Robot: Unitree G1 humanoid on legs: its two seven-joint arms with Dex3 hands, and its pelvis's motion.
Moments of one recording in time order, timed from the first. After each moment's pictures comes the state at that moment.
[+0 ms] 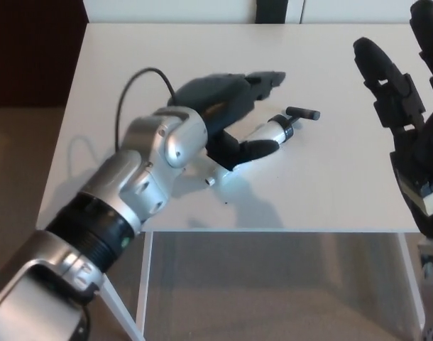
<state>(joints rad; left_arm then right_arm) -0.80 0.29 -0.54 0.44 0.56 0.10 -0.28 0.01 0.00 -0.04 -0.41 0.40 -0.09 0.22</state>
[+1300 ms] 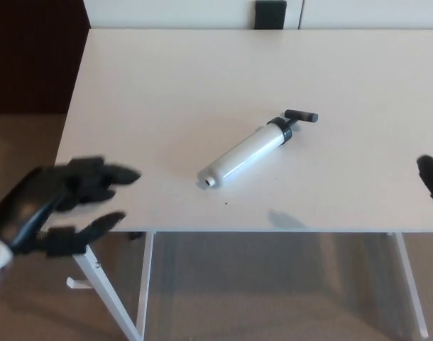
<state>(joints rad) 0.04 0.45 0.13 -0.12 0.11 0.11 -0.53 0.44 -0.09 -0.19 -0.53 0.44 -0.10 0.28</state>
